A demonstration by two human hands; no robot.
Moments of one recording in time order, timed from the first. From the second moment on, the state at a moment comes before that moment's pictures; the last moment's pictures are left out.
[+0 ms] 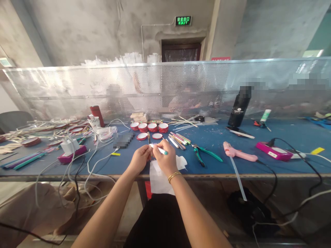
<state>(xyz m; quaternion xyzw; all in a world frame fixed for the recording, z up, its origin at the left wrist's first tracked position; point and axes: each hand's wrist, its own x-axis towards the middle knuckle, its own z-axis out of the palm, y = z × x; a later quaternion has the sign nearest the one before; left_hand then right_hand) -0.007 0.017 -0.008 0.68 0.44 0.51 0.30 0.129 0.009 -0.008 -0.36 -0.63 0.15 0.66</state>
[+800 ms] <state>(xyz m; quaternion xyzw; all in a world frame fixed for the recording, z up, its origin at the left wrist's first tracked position) -0.008 0.016 -0.007 0.68 0.44 0.51 0.31 0.130 0.011 -0.010 -0.38 -0.63 0.11 0.67</state>
